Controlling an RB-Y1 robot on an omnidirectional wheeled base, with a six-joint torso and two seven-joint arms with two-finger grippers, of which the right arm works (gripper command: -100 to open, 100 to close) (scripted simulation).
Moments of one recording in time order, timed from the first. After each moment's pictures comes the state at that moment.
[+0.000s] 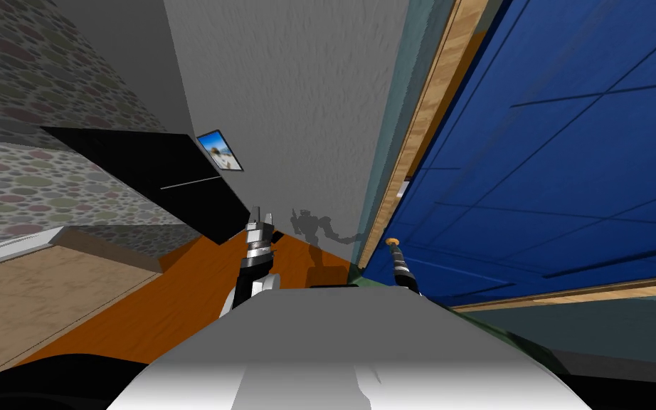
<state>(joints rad) 0.08 -0.23 -0.15 -0.77 -0.24 -0.82 0.37</state>
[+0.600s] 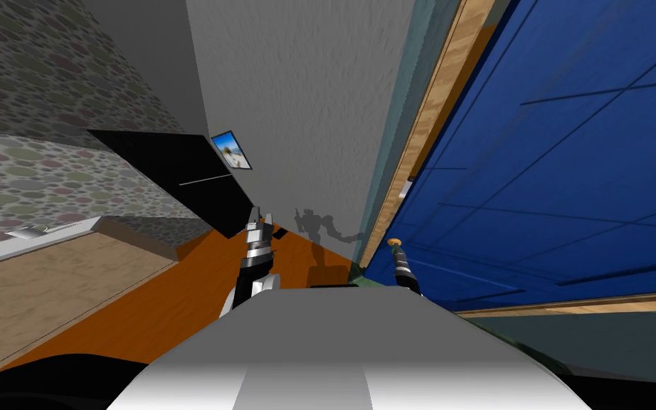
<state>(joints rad) 0.09 -0.24 -0.15 -0.77 -0.28 -0.82 0.23</state>
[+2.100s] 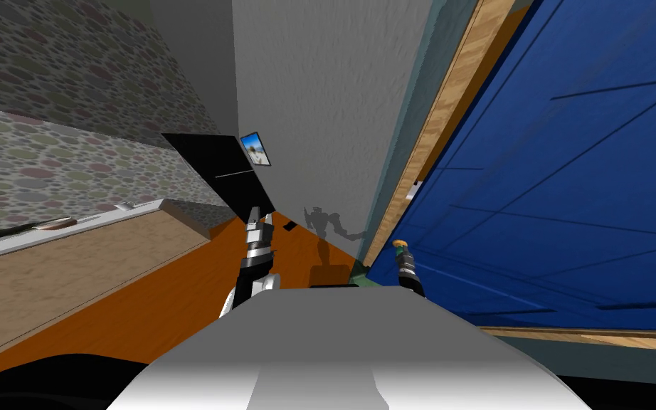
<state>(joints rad) 0.10 -0.25 -0.14 -0.77 -0.39 -0.83 -0.13</state>
